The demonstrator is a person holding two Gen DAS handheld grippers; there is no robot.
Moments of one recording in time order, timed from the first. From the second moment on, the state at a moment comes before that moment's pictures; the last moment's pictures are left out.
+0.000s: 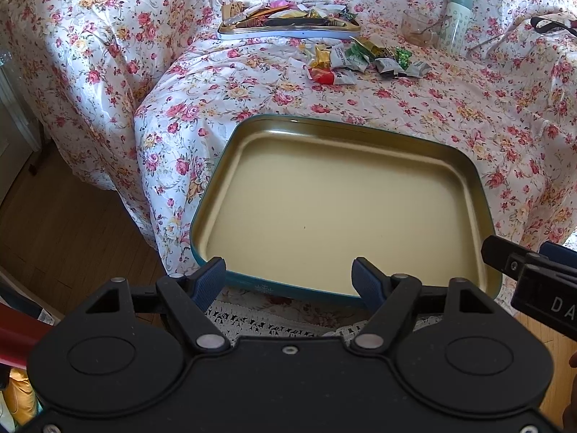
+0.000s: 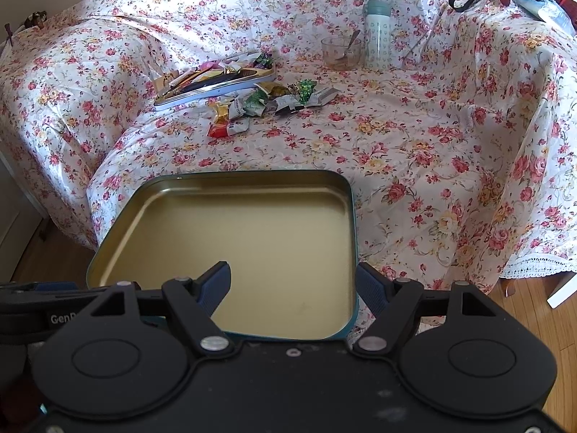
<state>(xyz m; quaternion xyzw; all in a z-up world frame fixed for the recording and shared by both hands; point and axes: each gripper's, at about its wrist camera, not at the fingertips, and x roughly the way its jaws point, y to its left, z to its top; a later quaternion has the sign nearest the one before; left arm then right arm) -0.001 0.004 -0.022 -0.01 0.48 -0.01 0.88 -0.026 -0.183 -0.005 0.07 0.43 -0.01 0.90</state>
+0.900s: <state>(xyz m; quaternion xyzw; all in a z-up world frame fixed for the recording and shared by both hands) 0.003 0.002 -0.031 -0.01 0.51 -0.03 0.86 -0.024 -0.180 -0.010 0.07 0.44 0.00 0.89</state>
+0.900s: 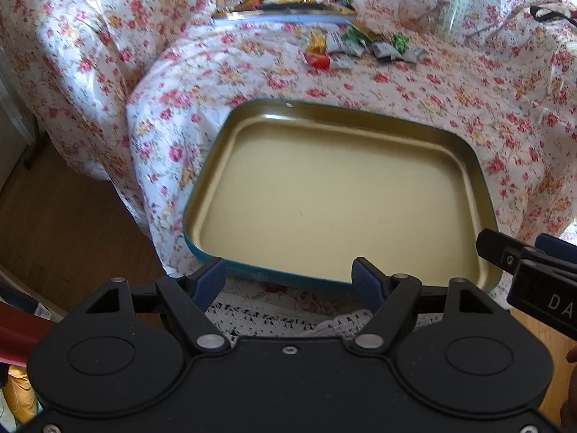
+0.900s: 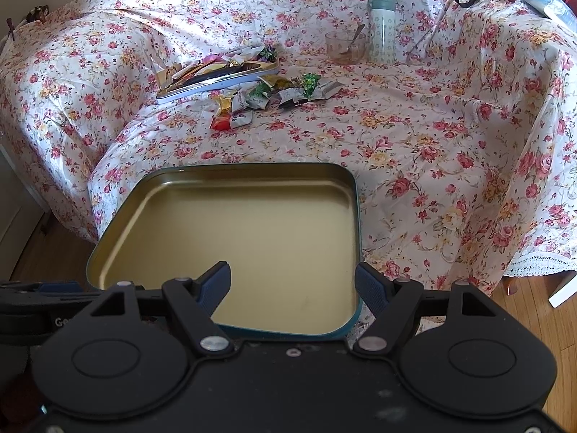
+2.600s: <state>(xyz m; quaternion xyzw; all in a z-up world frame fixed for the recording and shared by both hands) 0.115 -0.031 -0.049 0.05 0.67 -0.07 0.74 0.105 -0.204 -0.050 0.07 0.59 0.00 0.80</state>
